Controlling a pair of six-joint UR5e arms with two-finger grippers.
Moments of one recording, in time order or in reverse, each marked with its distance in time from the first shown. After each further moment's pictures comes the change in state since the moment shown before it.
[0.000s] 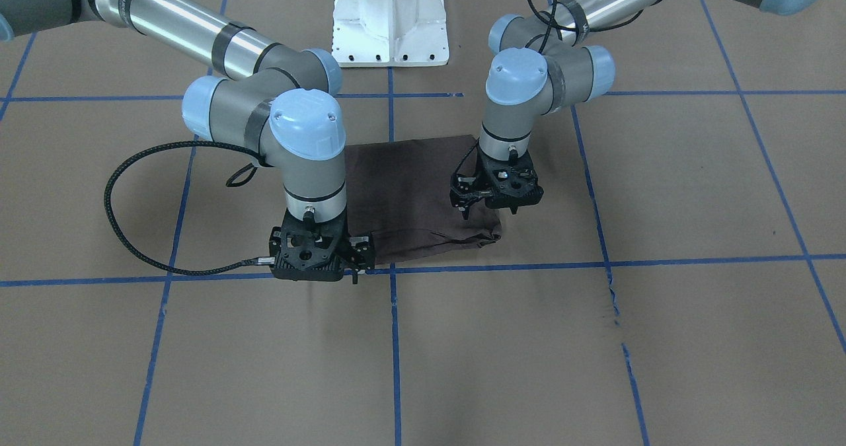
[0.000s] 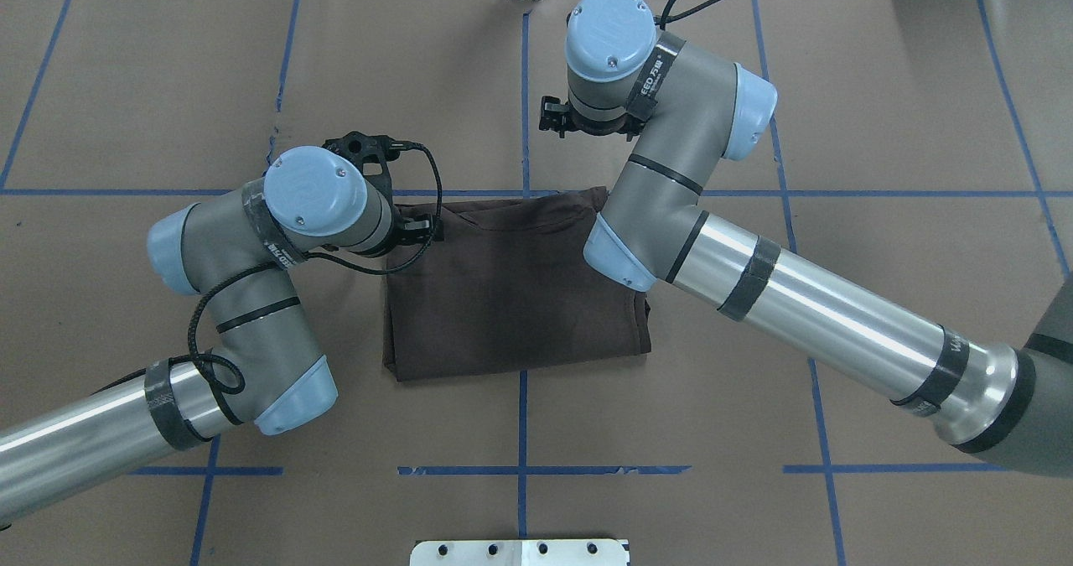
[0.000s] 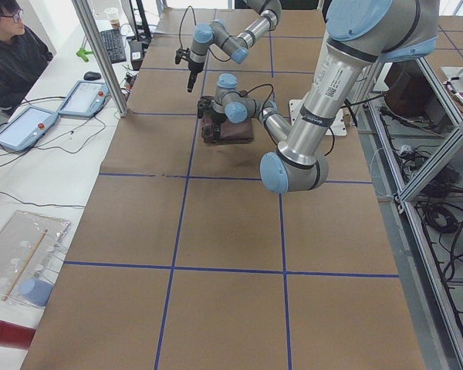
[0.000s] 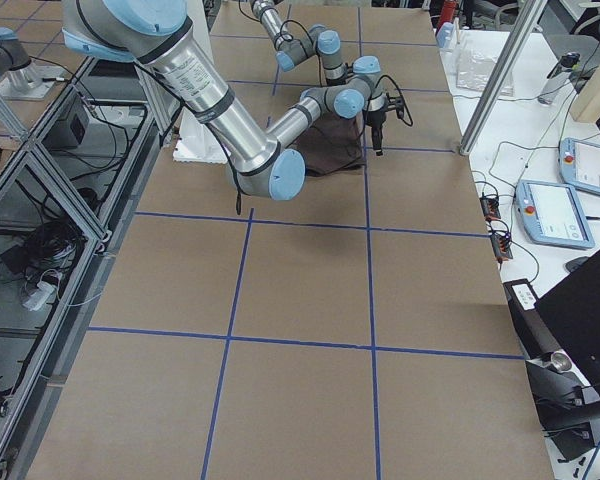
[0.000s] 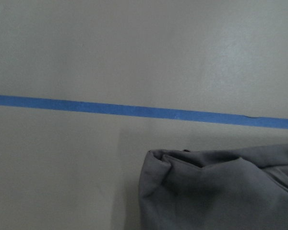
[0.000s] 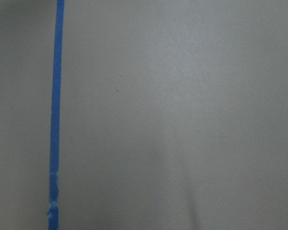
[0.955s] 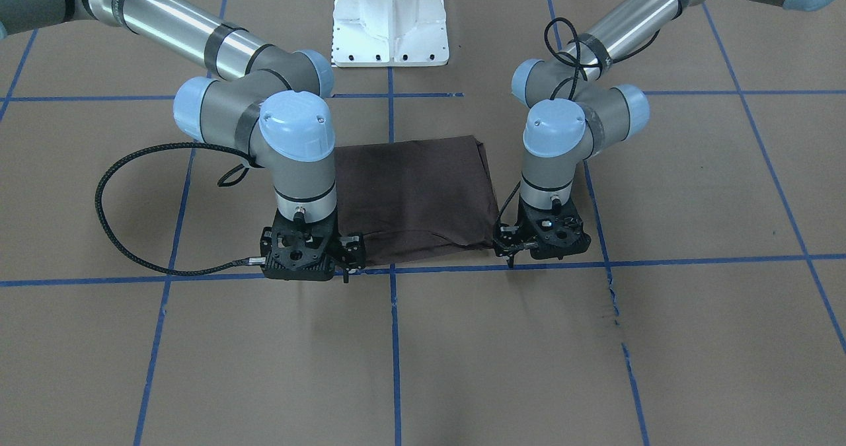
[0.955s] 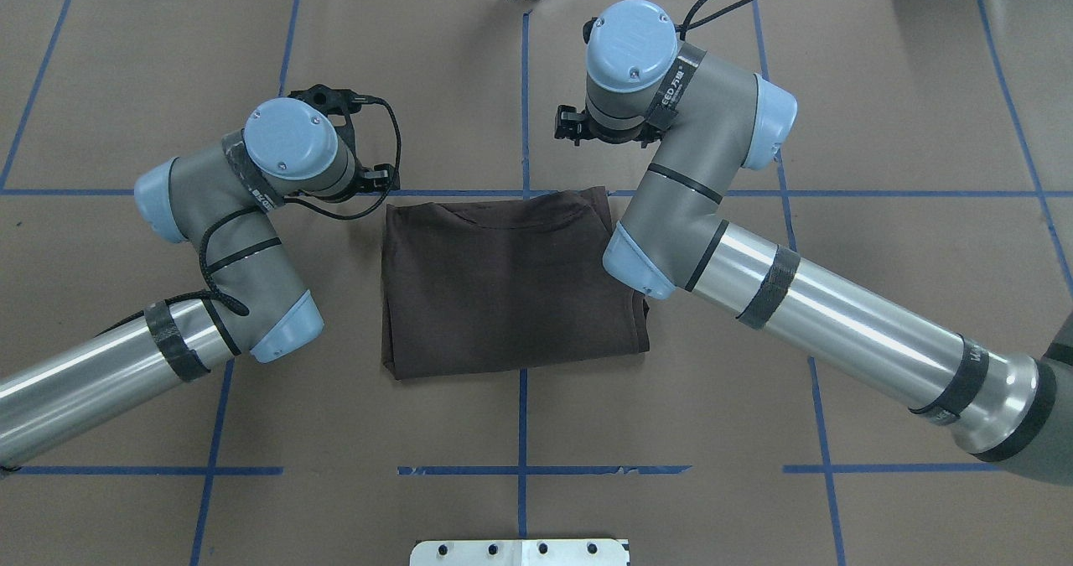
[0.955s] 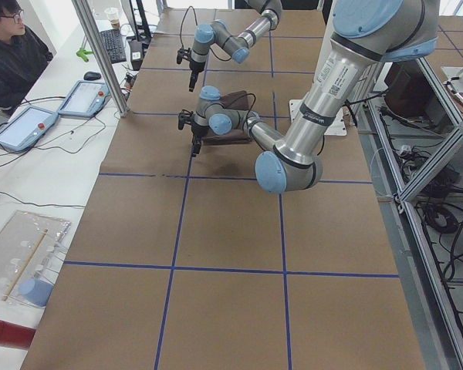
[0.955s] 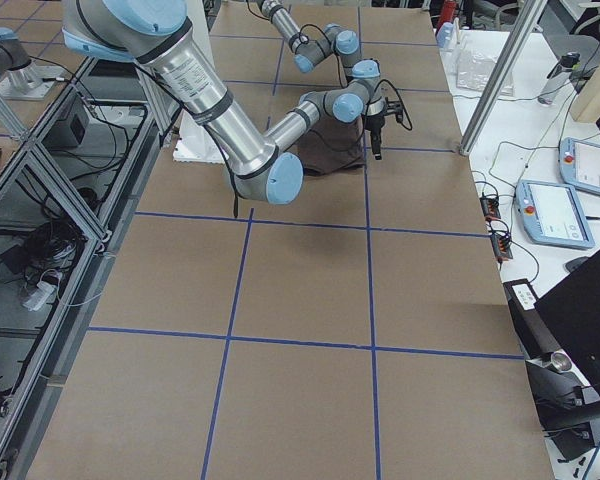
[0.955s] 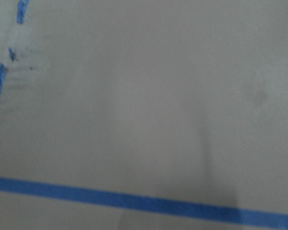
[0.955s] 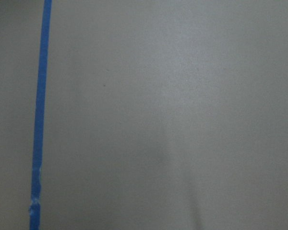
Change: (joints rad) left arm -0.118 -0.008 0.140 -0.083 0.032 0.116; right arm 0.001 -0.029 0.016 0.005 0.000 -0.014
